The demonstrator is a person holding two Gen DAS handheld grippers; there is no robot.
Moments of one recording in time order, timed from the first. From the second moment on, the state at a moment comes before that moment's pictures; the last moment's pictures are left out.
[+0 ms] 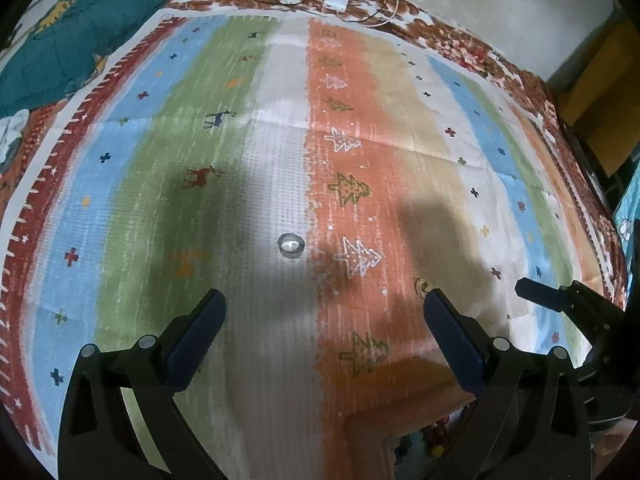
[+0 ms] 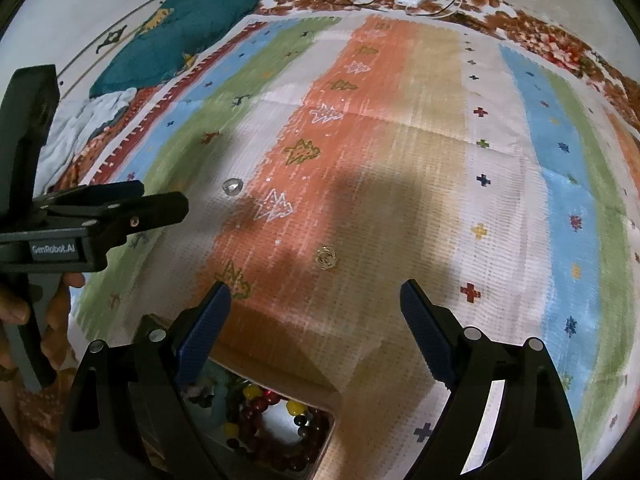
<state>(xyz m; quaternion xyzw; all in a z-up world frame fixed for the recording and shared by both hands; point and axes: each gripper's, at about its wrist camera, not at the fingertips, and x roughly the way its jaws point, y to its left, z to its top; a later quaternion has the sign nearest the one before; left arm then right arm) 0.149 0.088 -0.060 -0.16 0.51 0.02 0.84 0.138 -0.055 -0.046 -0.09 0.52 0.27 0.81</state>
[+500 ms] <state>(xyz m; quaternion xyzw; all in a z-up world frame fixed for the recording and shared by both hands) 0.171 0.086 -0.073 -0.14 0.53 0.02 0.84 0.158 -0.047 -0.060 -0.10 0.53 0.26 0.80</state>
